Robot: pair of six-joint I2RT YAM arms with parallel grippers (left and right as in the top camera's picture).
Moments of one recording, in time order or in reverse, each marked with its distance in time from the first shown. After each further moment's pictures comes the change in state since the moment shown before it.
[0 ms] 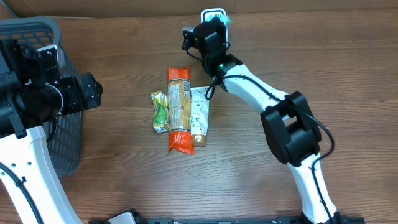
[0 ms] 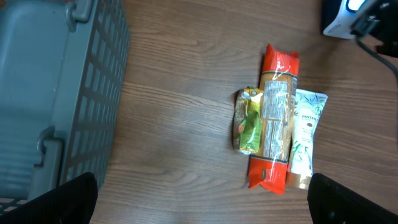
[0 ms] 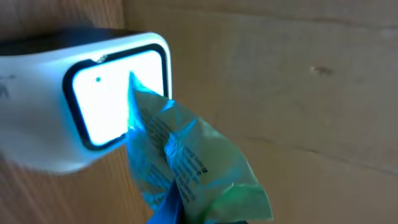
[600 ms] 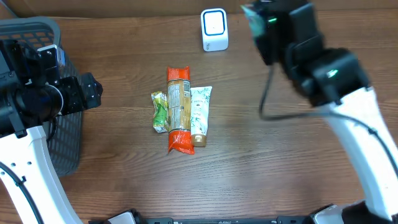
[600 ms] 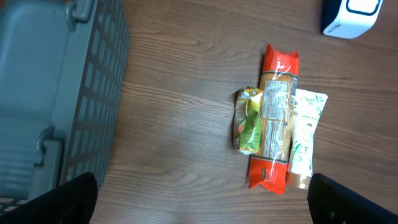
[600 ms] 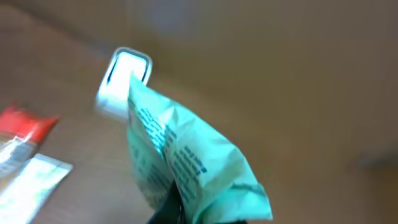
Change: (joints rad) left arm 0.000 0.000 0.000 0.000 0.000 0.000; right arm -0.146 -0.734 0.025 -1.040 -0.312 1.275
